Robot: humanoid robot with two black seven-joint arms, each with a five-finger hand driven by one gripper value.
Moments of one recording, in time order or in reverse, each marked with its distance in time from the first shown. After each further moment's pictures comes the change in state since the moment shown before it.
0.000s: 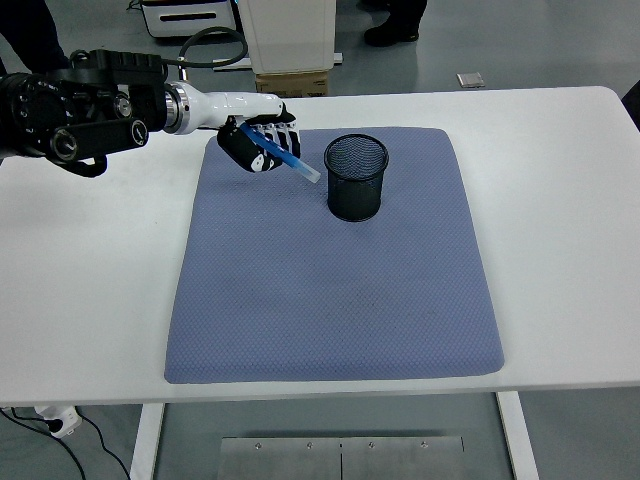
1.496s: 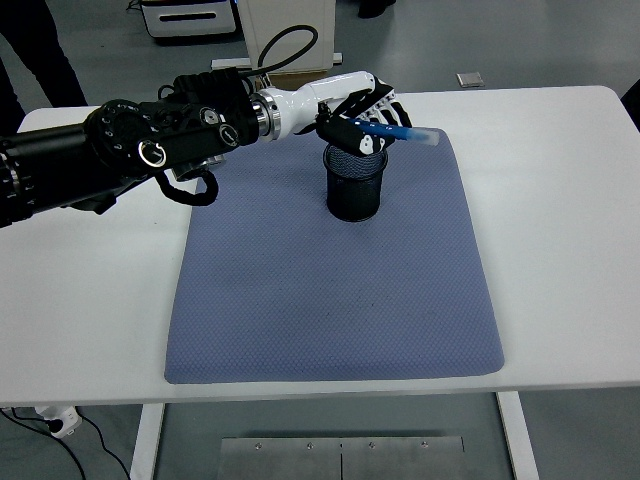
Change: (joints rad) left arm 0.245 -0.151 -0.449 0.134 -0.157 -0.001 0.017; right arm 0.000 0.000 0.000 0.000 0.000 0.000 0.000
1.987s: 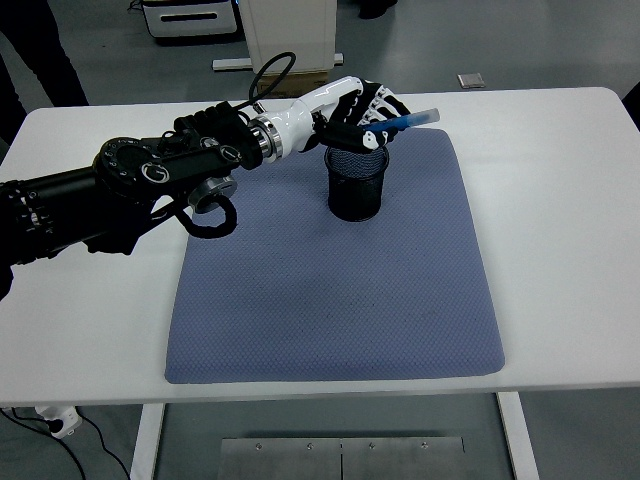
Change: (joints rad) left arm 0.153 -0.011 -0.170 0.017 -0.128 0.045 -0.009; right arm 0.000 0.000 0.000 0.000 0.000 0.000 0.000
